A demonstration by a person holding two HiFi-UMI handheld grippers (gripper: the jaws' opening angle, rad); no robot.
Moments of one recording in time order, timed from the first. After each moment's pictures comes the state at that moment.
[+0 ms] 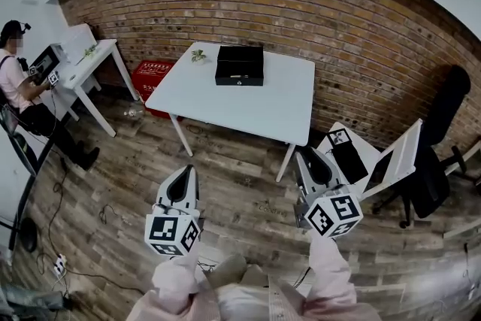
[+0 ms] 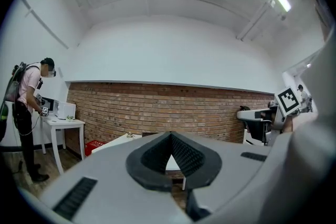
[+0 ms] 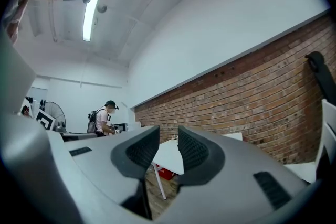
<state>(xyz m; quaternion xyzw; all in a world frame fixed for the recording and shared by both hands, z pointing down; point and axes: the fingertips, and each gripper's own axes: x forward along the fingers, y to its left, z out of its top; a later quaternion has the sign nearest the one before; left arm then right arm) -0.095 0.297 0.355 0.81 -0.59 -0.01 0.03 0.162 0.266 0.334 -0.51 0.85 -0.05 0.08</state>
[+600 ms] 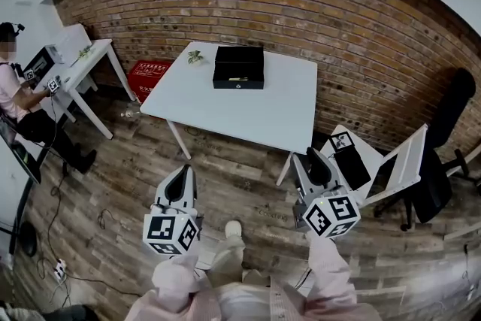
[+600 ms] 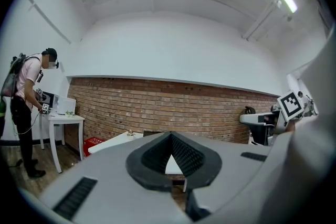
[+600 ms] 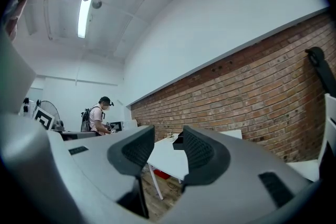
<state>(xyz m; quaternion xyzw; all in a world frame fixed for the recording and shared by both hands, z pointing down) -0.102 0.239 0.373 0.80 -0.59 -0.02 0.05 0.162 0.210 0.360 -0.52 0.85 -0.06 0.08</state>
